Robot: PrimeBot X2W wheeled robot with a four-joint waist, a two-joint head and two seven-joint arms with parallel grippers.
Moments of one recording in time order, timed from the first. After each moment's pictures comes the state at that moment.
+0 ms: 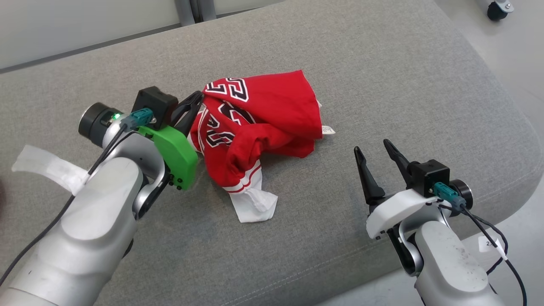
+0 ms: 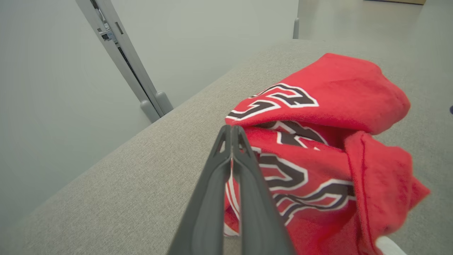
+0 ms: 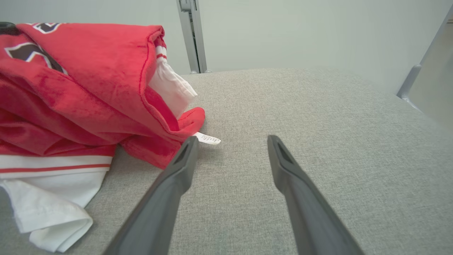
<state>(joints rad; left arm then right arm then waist) -0.79 0.36 -0.75 0.49 -0.53 -0.10 0.03 -0.38 -0.06 0.22 0.50 0.19 0.13 -0.26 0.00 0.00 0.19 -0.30</state>
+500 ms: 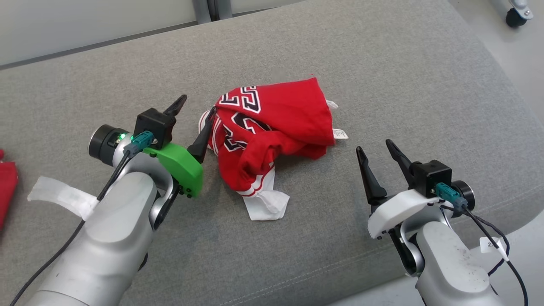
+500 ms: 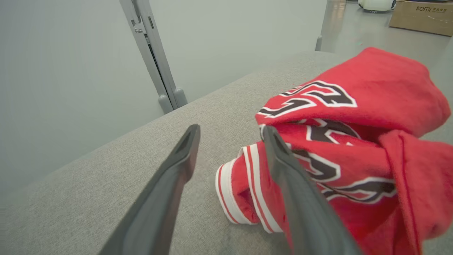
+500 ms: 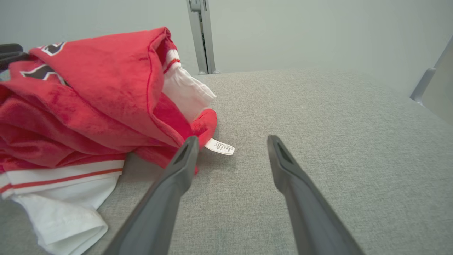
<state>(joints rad) -0.77 0.26 -0.74 0.75 -0.52 -0.08 -0.23 -0.38 -0.06 0.20 0.50 0.18 0.13 -0.26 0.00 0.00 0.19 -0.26</state>
